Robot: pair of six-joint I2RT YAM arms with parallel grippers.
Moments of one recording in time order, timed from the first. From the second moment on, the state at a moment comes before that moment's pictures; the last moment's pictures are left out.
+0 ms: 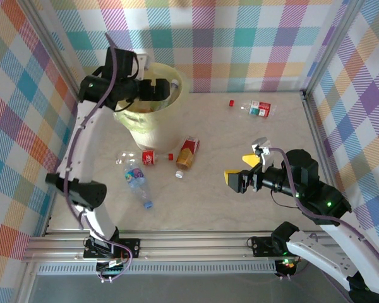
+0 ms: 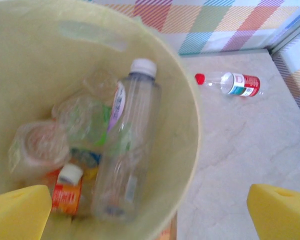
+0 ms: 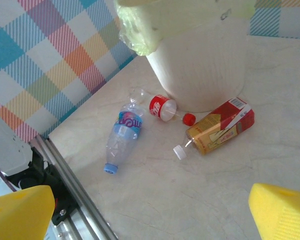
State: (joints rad) left arm -0.33 1.73 2.23 -1.18 0.10 -0.24; right arm 0.68 0.65 0.98 -0.69 -0.28 0.28
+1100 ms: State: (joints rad) left arm -0.33 1.12 0.86 -1.02 -0.01 -0.82; right arm 0.68 0.68 0.95 -0.65 -0.46 0.29
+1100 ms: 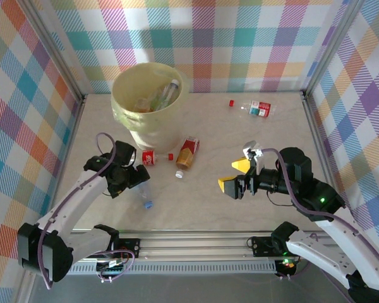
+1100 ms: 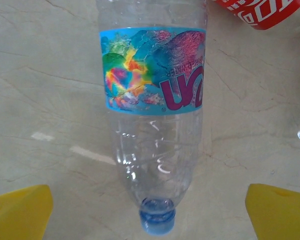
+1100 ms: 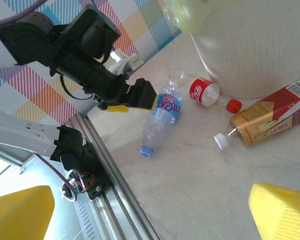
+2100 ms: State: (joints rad) left arm -0.33 1.32 0.72 -0.70 0.01 -0.84; right arm 0.68 0.67 0.92 -0.67 -0.45 0.29
